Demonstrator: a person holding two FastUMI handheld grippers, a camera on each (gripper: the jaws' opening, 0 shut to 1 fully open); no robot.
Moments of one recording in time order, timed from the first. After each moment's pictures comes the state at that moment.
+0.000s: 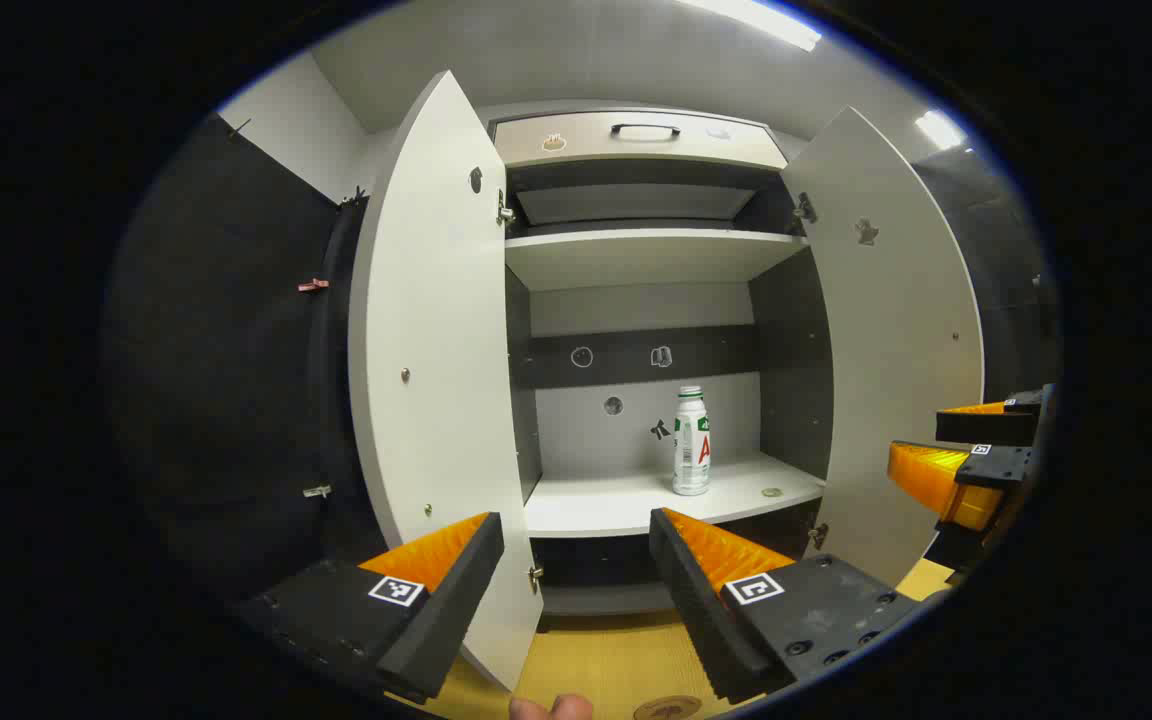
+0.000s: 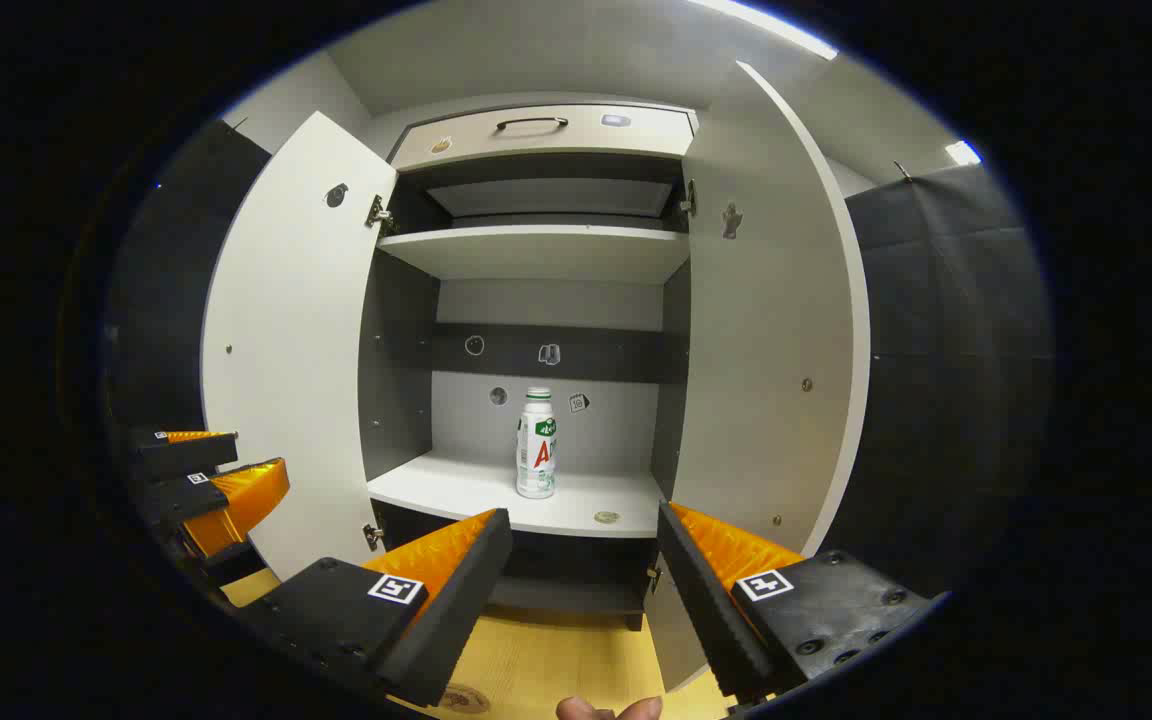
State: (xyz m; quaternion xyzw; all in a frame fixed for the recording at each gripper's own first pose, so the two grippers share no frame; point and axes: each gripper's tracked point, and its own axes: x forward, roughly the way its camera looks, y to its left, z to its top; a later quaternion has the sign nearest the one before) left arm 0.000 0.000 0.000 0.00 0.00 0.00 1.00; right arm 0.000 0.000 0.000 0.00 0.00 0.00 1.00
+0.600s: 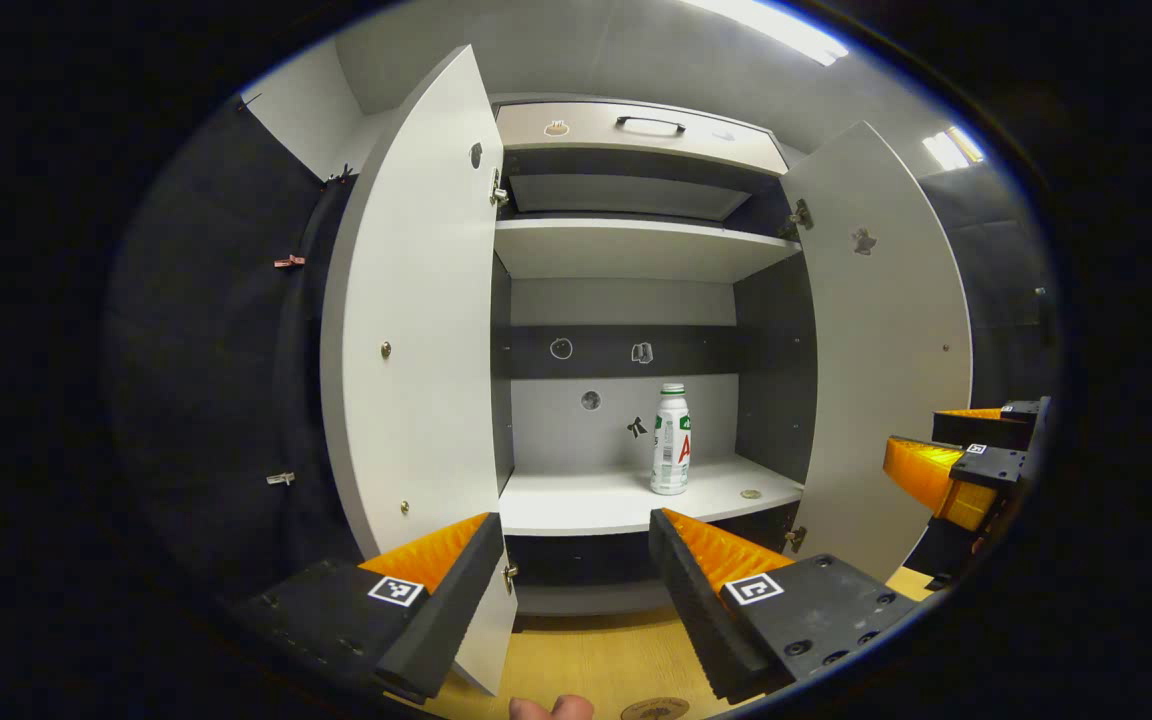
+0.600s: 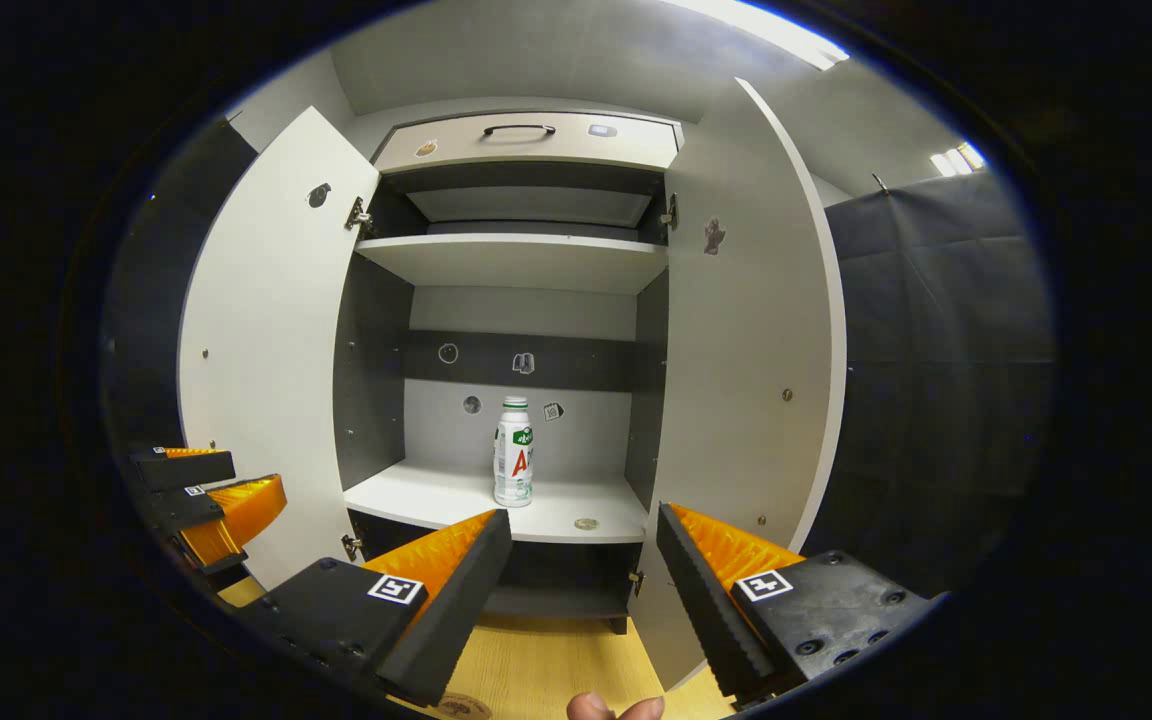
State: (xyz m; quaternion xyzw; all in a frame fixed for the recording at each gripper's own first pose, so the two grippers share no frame) left arm 0.015 0.006 -0.007 -0.02 0.01 -0.03 1.00; right arm 0.000 0.004 0.002 0.00 -0.01 -0.04 1.00
